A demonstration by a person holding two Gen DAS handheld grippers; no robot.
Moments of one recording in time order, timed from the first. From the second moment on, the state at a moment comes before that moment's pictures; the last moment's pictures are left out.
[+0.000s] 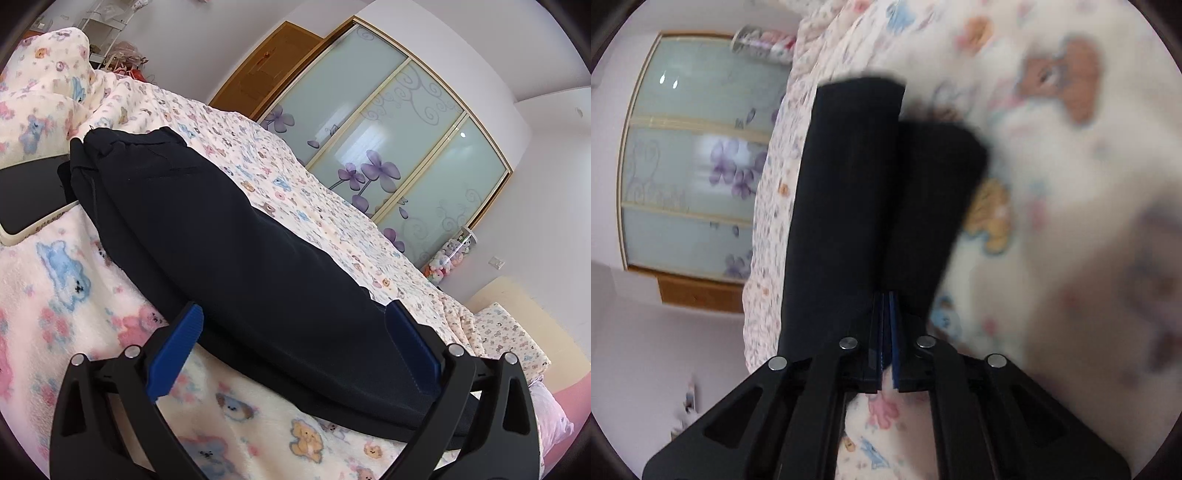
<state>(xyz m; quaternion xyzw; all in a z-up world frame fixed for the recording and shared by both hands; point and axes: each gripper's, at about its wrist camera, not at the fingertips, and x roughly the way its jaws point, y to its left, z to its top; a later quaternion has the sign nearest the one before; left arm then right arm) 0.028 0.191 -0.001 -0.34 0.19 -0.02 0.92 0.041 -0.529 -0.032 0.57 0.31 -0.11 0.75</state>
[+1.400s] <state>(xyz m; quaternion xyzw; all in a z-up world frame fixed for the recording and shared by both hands) 0.068 0.223 -0.024 -0.50 0.27 -0.12 0.81 0.019 -0.531 -0.030 0.53 0.28 -0.12 0.79</state>
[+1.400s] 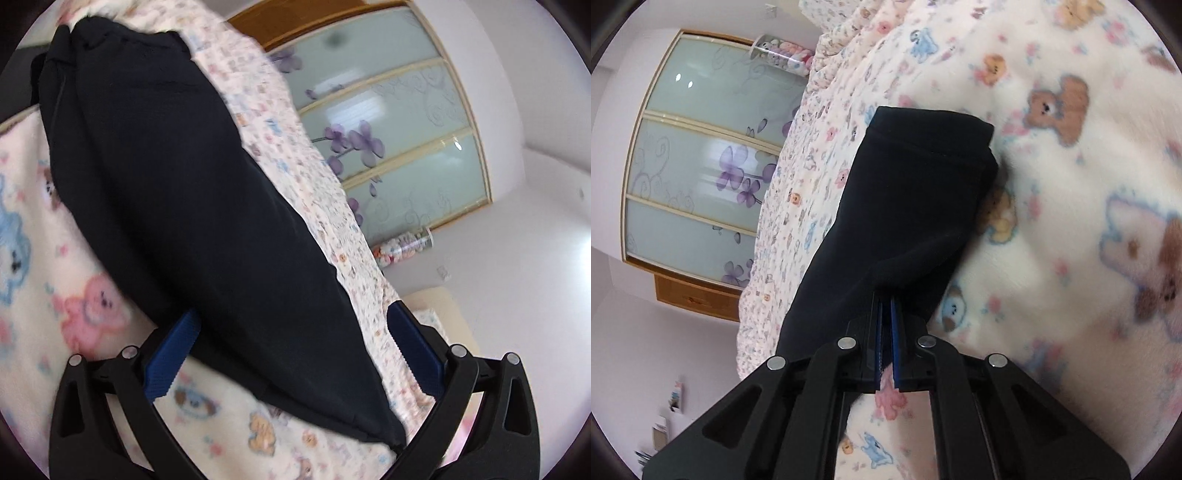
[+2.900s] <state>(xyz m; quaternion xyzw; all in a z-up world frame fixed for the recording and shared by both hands) 0.005 0.195 0.018 -0.32 0.13 0.06 0.94 0.033 -0.558 0.012 0.41 0.30 -0.22 0.84</state>
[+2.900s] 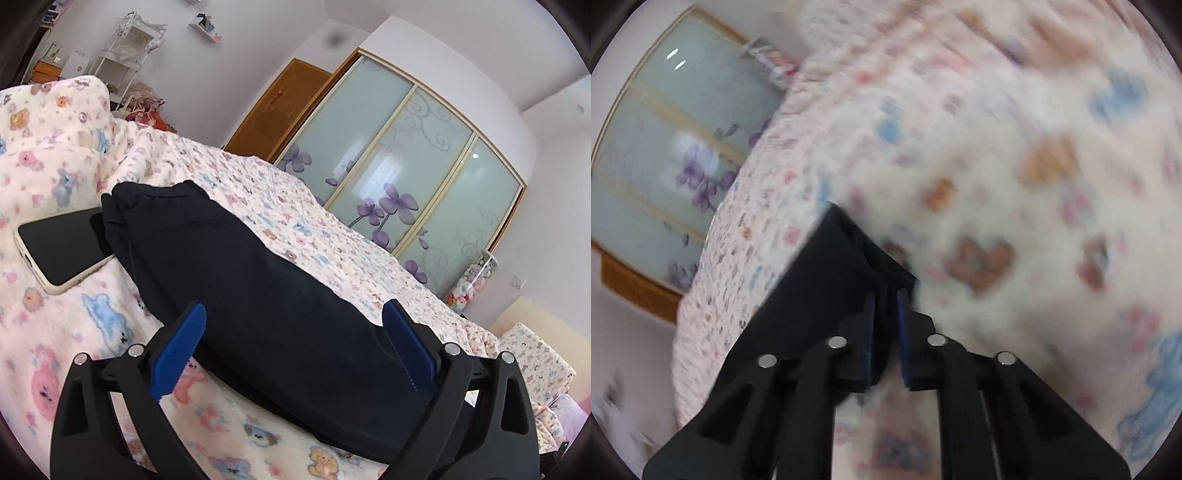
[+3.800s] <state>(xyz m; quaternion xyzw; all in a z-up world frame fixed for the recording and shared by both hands) 0.014 0.200 0.007 -0.34 0.17 0.05 0.93 0.027 -0.580 -0.009 0.54 0.27 -0.12 0.78</state>
